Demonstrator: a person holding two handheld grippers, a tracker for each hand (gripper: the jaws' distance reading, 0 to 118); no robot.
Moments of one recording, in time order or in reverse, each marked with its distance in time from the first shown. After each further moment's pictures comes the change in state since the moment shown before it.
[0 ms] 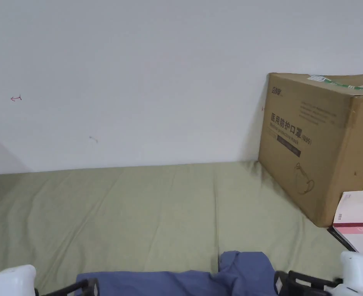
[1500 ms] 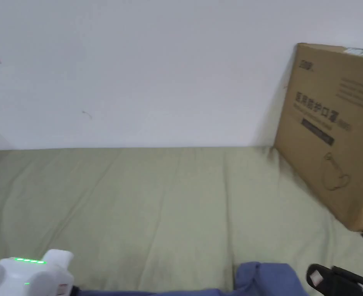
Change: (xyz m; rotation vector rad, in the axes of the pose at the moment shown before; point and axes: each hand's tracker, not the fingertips) left arm -0.094 -0.023 -0.319 -0.664 0.071 -0.275; right arm 0.062 0.017 -0.152 -0.081 0.120 -0.186
